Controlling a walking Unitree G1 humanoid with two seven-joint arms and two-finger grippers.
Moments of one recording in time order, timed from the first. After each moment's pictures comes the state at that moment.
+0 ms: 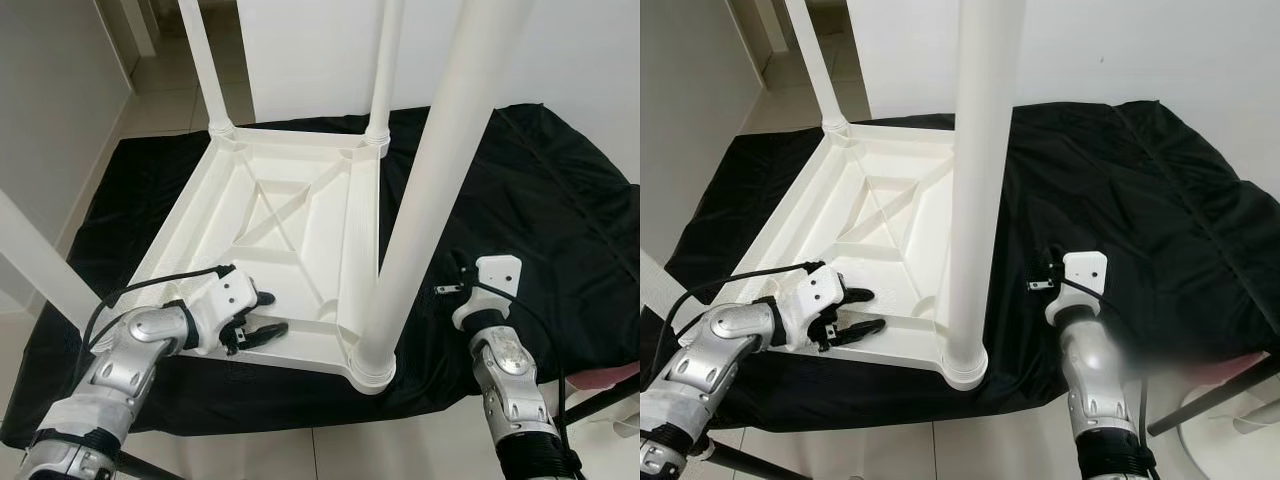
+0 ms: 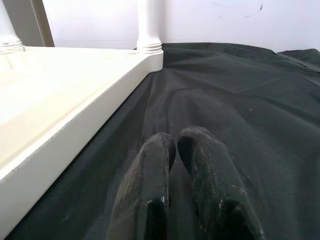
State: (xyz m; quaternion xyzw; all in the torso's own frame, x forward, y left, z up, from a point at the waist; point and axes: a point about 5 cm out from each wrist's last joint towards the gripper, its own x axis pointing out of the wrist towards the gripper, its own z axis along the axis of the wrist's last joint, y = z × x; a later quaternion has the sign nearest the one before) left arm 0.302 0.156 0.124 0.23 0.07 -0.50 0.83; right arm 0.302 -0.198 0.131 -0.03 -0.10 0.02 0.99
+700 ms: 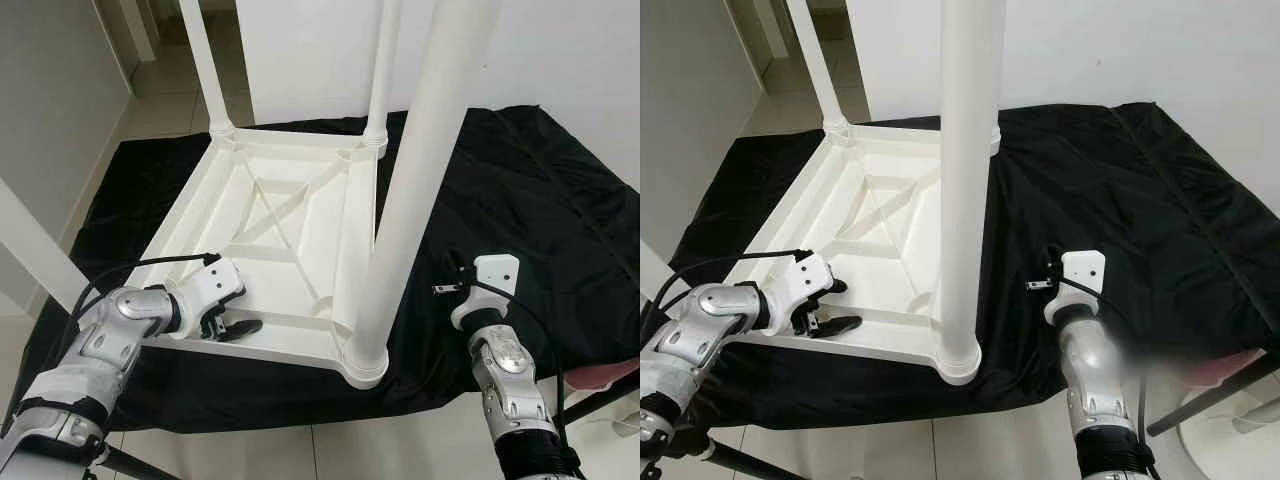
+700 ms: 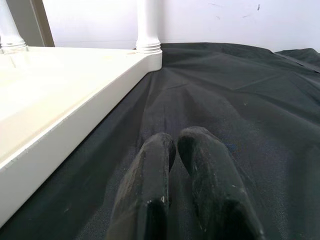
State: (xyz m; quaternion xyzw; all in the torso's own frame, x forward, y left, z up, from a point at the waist) left arm 0.322 0.180 0.124 0.28 0.17 -0.46 0.83; right arm 0.303 -0.200 0.130 -0.03 -0.10 0.02 0.99
